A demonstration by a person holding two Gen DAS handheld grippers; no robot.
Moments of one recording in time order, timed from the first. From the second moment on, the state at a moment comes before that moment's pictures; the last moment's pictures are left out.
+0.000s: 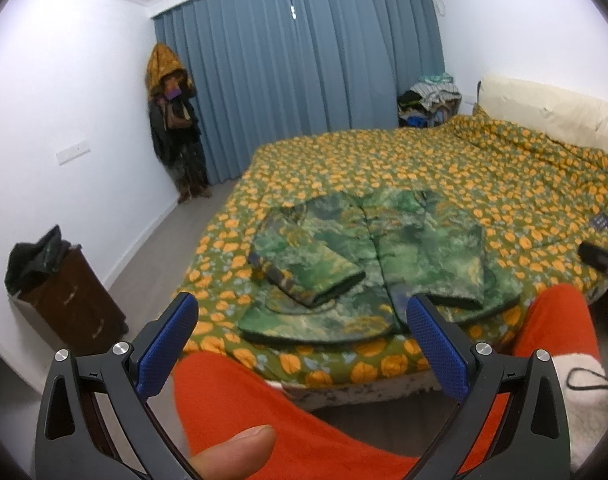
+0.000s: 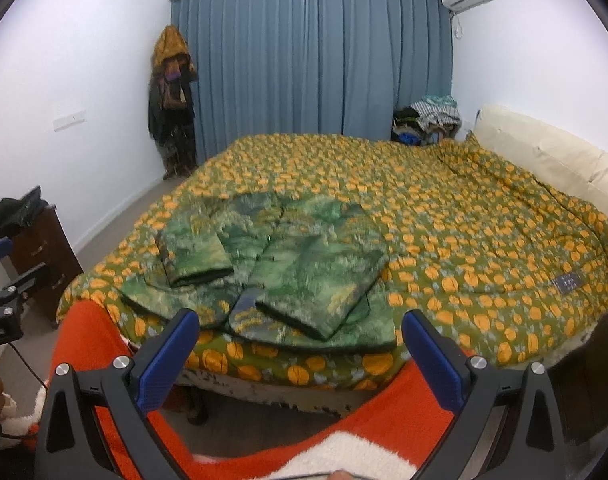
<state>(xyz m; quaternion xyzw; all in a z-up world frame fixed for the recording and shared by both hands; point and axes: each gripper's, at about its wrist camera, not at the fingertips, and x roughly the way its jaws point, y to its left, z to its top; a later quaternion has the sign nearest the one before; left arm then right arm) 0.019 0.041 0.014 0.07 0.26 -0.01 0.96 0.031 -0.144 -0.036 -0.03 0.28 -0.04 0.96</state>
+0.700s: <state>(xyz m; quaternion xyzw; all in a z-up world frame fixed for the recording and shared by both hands) 0.093 0.025 0.013 0.09 0.29 -0.02 0.95 0.124 -0.146 -0.080 -0.17 0.26 0.01 0.95</state>
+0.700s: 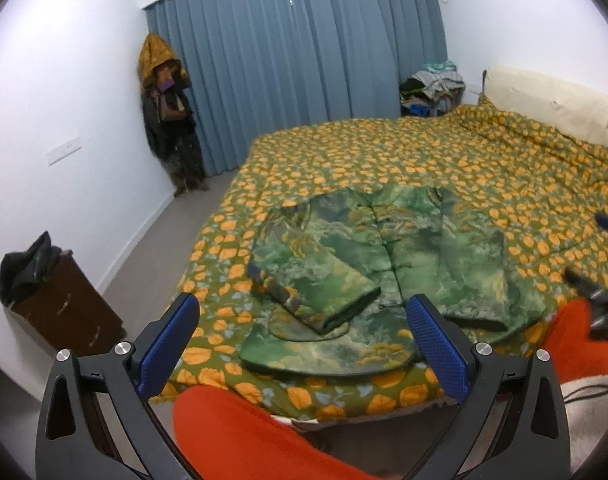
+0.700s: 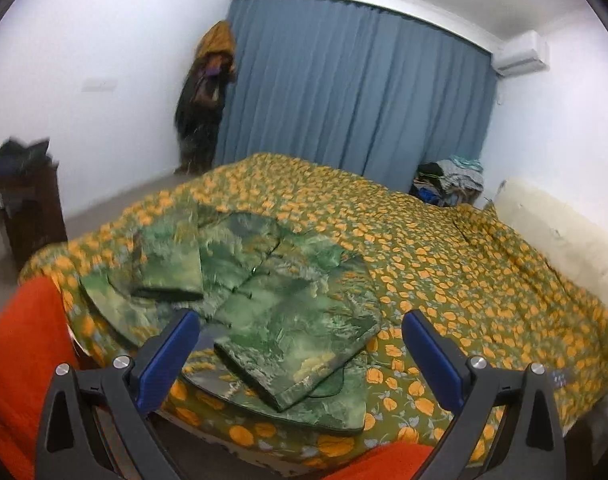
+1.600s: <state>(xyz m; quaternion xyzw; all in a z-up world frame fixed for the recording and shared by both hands) 0.175 0.010 -0.065 0.05 0.41 -0.06 0.91 0.268 -0.148 -0.280 -0.22 0.47 0.10 0.85</state>
